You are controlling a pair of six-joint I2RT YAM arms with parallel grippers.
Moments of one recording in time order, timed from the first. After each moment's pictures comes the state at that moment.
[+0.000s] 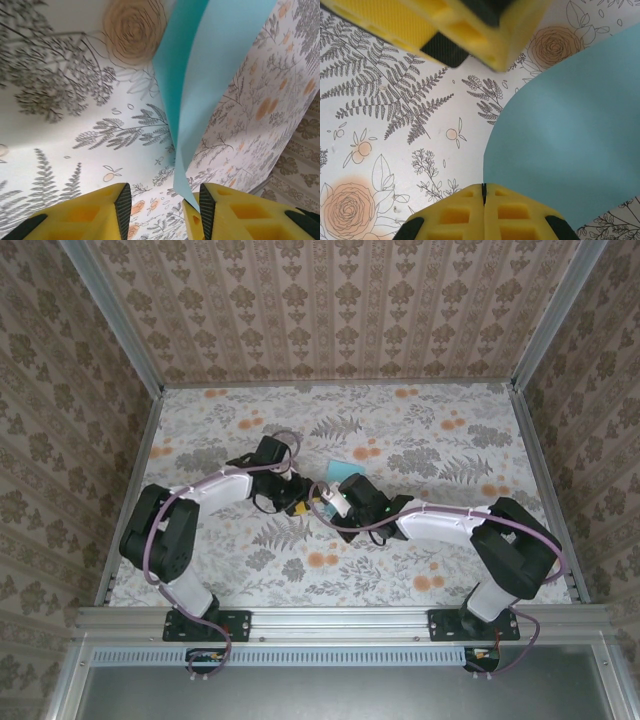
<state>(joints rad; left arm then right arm) -0.51 1.67 0.98 -0.43 0.60 -0.89 0.79 1.60 0.84 -0.12 -0.06 -0.02</state>
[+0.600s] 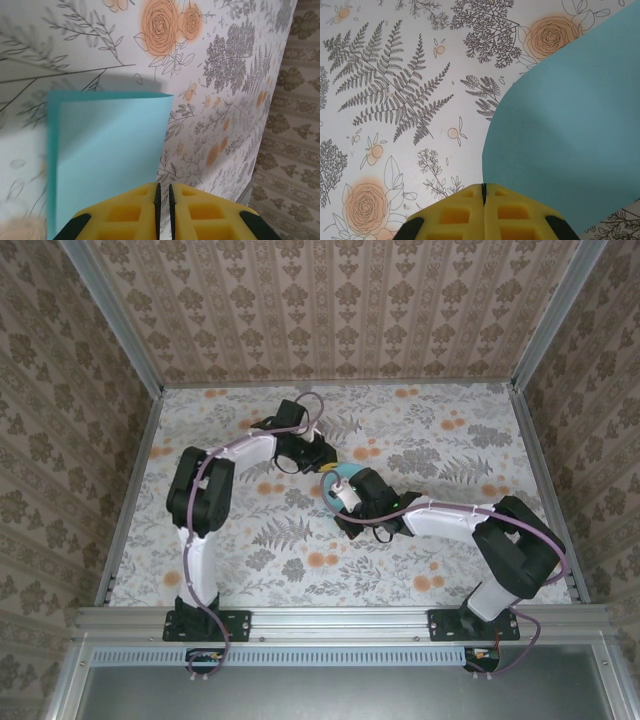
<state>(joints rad) -0.50 2.11 1.51 -0.42 0.75 -0.70 0.72 1.59 0.80 -0.08 -0.20 0.05</state>
